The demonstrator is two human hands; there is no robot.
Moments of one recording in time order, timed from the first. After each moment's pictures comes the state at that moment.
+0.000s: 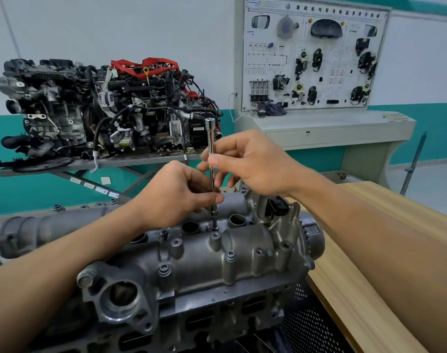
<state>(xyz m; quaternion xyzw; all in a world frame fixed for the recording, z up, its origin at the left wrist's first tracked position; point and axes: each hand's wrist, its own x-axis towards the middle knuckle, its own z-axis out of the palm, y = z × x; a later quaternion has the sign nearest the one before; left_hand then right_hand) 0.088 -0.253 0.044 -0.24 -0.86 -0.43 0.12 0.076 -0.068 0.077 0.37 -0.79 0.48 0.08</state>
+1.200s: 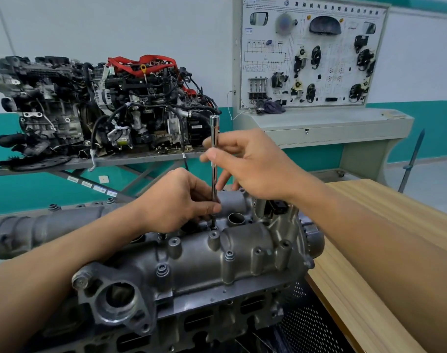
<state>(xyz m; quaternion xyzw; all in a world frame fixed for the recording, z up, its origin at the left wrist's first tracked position) 0.086 -0.253 0.040 -0.25 -0.90 -0.35 0.06 0.085 -0.069 0.075 0.32 -0.82 0.46 0.15</state>
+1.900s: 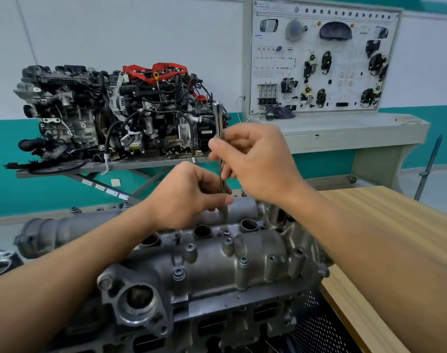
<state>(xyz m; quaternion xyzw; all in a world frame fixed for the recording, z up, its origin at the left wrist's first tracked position) 0.091 -0.257 0.051 -0.28 -0.87 -0.40 0.11 0.086 -0.095 0.079 0.34 -0.73 0.53 0.27</state>
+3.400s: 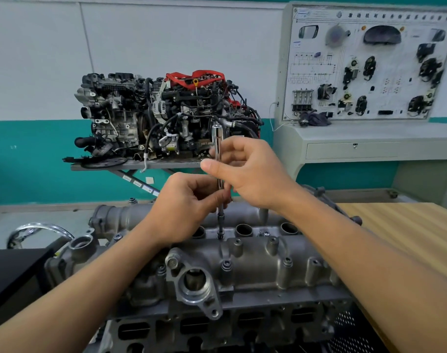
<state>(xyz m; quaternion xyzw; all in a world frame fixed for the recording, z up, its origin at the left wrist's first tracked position) 0.125 -0.314 0.033 -0.22 -0.83 -0.46 0.25 0.089 -0.156 0.074 0.36 -0.74 0.55 0.12</state>
